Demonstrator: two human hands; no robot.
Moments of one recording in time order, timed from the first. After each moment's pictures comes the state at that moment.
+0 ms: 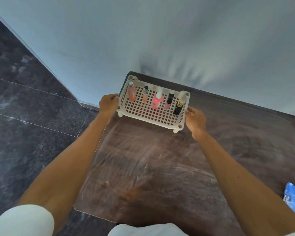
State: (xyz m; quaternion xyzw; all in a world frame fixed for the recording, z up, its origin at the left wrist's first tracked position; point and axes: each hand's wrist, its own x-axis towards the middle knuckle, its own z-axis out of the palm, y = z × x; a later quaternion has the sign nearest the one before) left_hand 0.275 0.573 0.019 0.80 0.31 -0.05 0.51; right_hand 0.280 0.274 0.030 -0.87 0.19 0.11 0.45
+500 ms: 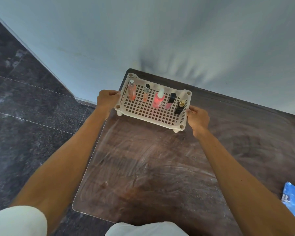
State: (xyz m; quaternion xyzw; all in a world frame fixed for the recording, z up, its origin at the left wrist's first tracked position) left_hand 0.287 0.581 0.022 0.77 0.33 -0.05 0.55; right_hand 0.290 0.272 0.023 -0.84 0.25 0.09 0.48
